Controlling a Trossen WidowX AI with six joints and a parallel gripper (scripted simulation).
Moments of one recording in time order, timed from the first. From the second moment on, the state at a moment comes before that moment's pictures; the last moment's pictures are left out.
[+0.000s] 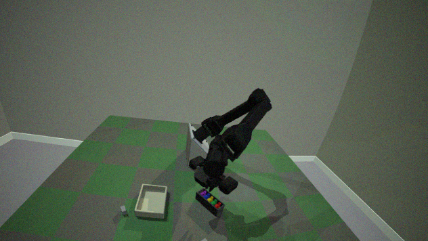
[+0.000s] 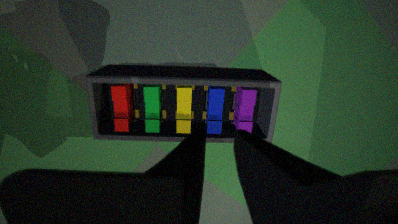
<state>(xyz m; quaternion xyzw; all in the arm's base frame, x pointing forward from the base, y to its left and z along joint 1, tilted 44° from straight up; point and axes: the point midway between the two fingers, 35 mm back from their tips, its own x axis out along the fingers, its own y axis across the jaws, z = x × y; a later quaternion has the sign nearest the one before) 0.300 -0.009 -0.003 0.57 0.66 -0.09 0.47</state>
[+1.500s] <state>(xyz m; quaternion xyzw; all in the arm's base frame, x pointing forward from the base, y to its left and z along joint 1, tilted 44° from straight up) 0.302 0.011 -0.027 0.58 0.66 -0.09 0.47</state>
